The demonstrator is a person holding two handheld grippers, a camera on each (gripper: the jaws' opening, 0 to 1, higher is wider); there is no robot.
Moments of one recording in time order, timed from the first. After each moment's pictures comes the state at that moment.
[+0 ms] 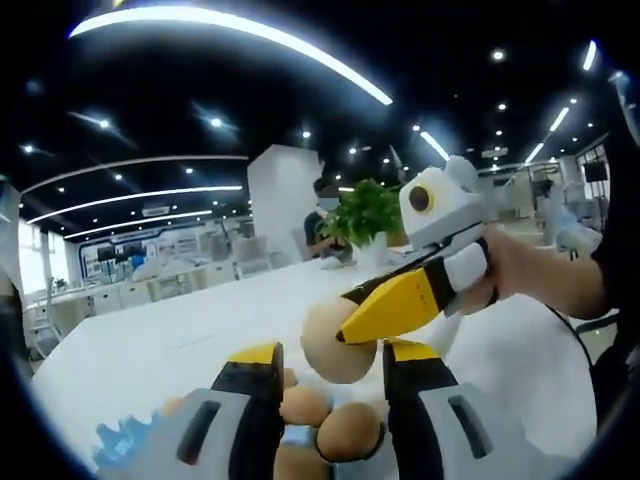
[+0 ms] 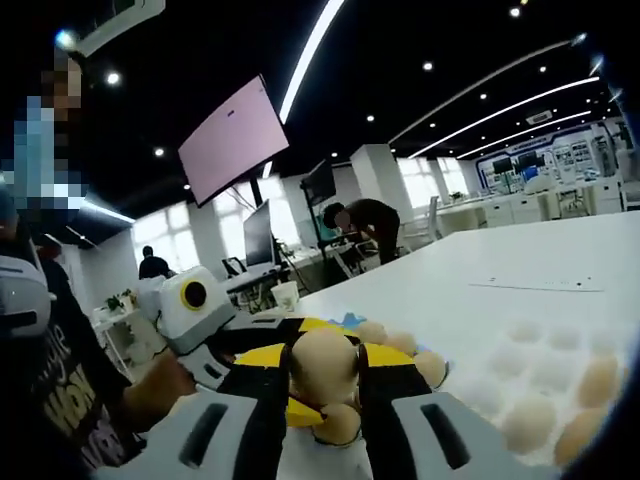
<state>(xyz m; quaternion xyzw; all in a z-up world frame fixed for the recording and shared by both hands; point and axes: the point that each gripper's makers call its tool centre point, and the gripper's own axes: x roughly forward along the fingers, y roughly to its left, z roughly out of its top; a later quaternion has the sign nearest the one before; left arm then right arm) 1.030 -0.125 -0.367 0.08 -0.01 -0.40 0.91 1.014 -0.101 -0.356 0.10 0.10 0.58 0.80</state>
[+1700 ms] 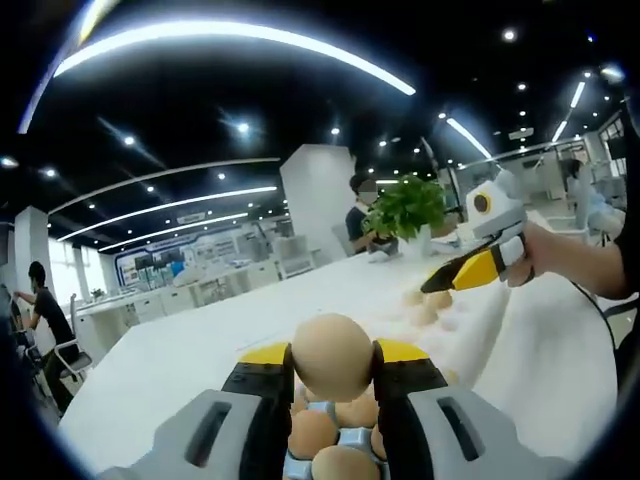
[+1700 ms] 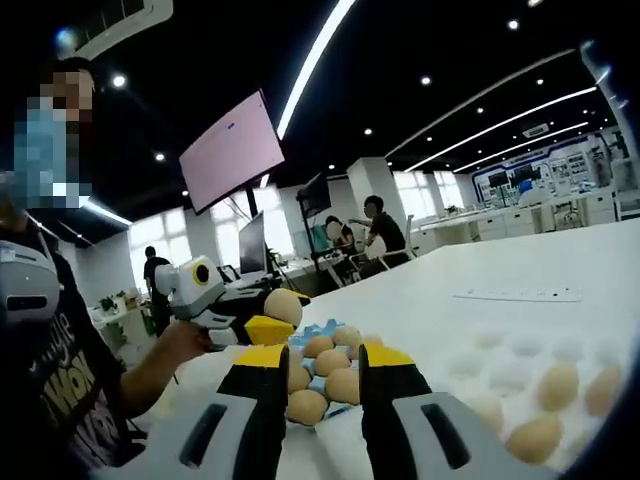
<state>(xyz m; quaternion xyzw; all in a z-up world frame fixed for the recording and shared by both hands) 1.054 -0.040 -0.346 0.10 -0.01 -0.30 0.95 1.041 -0.159 -0.354 0.10 0.07 0.55 0.83</state>
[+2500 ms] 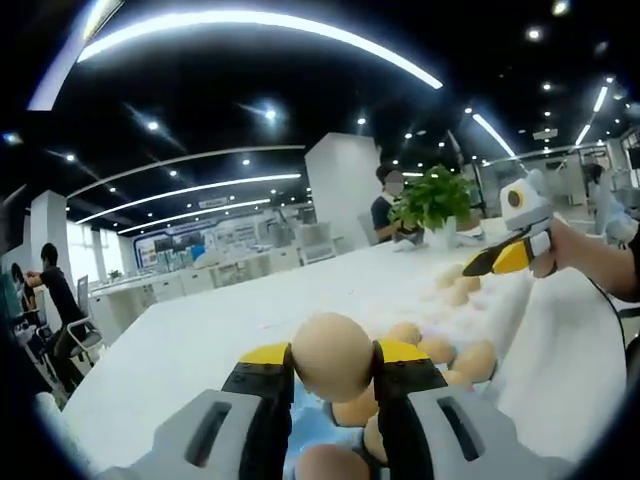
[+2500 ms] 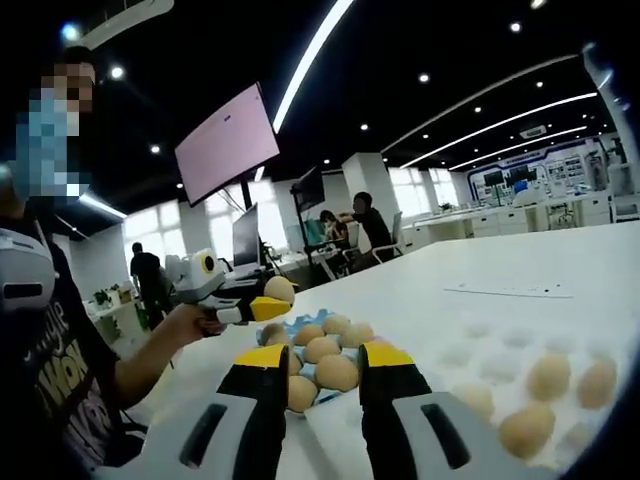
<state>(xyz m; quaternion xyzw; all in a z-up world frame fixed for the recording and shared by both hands) 1.061 -0.004 -0.364 0.09 0.02 -0.26 0.96 1.042 -0.163 -0.364 0.09 0.08 0.55 0.83</state>
